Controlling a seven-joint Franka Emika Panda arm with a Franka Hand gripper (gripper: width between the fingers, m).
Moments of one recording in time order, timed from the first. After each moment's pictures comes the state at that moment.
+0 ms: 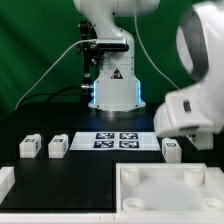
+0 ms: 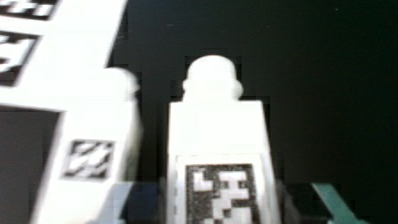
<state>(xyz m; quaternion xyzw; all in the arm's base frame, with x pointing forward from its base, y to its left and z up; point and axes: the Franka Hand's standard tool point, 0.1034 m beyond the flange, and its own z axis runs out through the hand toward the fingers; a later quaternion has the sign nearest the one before) 0.439 0.154 0.072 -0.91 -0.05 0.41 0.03</state>
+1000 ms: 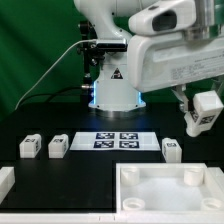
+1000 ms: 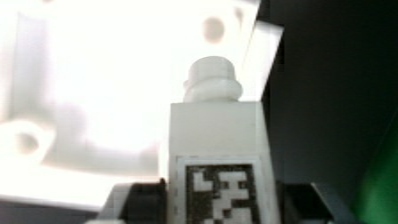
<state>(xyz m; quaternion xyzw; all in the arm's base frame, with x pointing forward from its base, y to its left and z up) 0.577 0.107 0.153 -0.99 -0.13 -0.06 0.07</state>
